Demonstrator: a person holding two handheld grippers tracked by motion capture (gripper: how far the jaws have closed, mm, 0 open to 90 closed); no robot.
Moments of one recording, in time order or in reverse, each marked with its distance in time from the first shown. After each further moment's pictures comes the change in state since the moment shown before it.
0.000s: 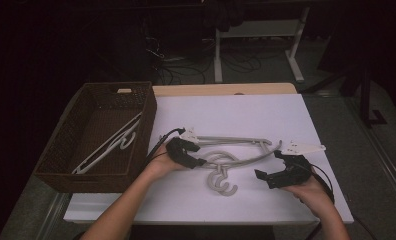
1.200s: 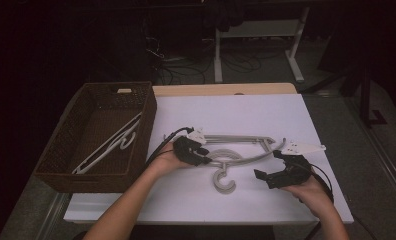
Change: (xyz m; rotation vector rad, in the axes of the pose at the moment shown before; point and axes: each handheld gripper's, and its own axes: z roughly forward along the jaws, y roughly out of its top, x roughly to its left) left arm -0.001 0.015 0.006 0.012 -0.048 0.084; right arm 0.001 0.001 0.000 -0.014 0.018 0.002
